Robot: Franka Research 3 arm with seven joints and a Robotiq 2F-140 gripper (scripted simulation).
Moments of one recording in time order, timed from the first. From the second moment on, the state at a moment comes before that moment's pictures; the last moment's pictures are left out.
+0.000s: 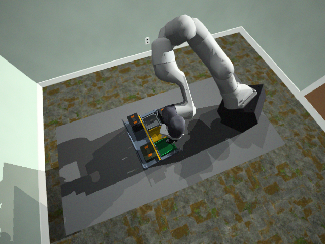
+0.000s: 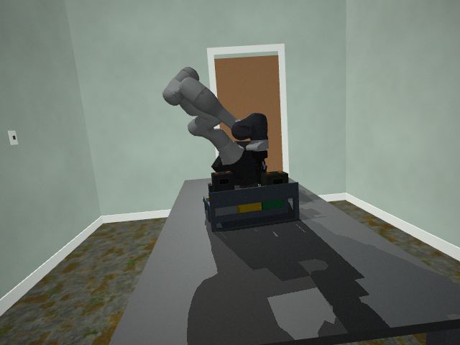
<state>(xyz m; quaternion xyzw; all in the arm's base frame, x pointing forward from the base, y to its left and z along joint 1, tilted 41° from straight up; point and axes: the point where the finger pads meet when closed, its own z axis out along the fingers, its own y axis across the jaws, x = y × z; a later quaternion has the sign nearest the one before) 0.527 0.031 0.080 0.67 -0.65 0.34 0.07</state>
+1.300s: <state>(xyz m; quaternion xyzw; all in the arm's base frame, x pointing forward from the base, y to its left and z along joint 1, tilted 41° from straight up) 0.449 0.012 0.048 0.68 -0.64 0.34 0.08</state>
